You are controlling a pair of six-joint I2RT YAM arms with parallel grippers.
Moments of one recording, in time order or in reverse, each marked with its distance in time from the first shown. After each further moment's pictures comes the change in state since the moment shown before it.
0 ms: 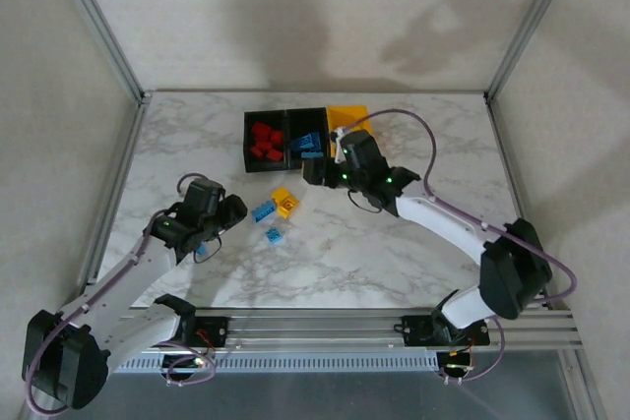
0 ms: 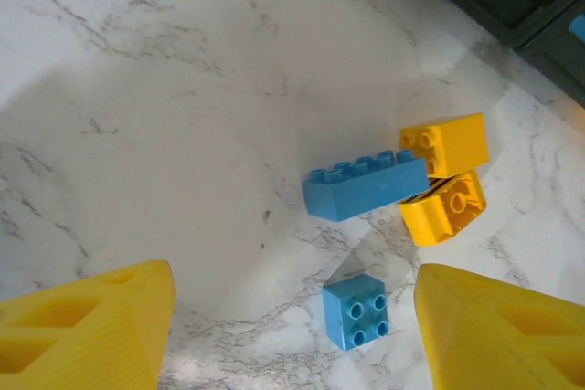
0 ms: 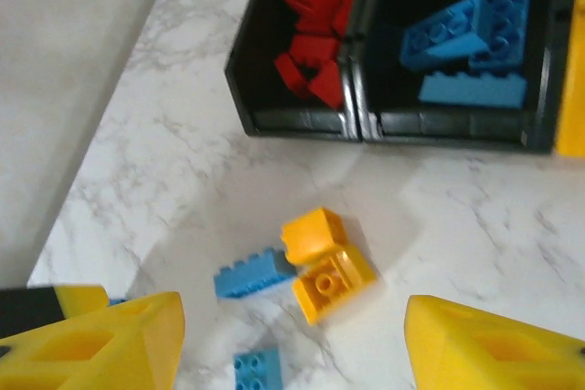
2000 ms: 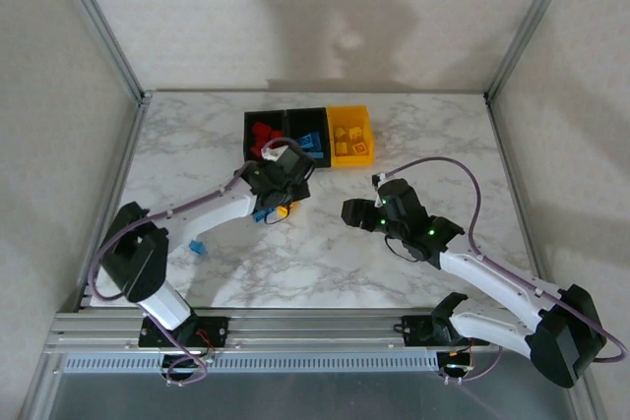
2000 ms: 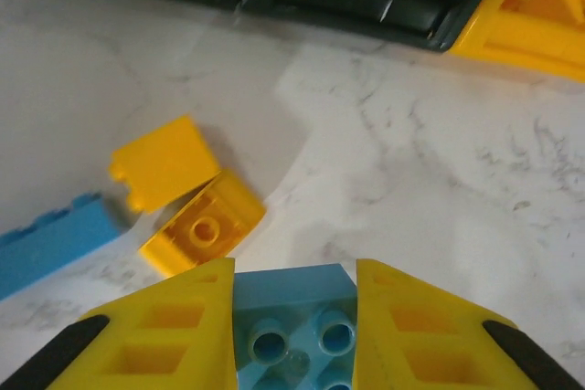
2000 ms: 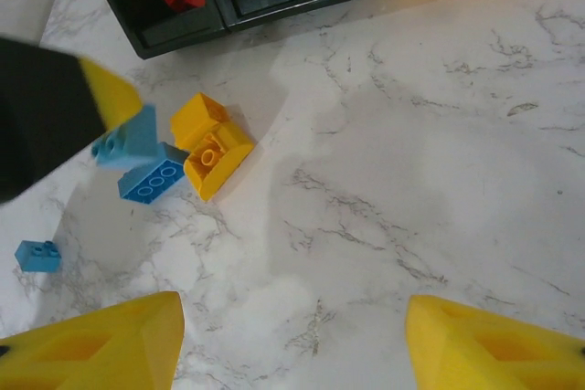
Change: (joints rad) left arm -0.356 0.678 0.610 -0.021 -0.196 0.021; right arm -0.007 -0.428 -0.418 -0.068 0.105 0.101
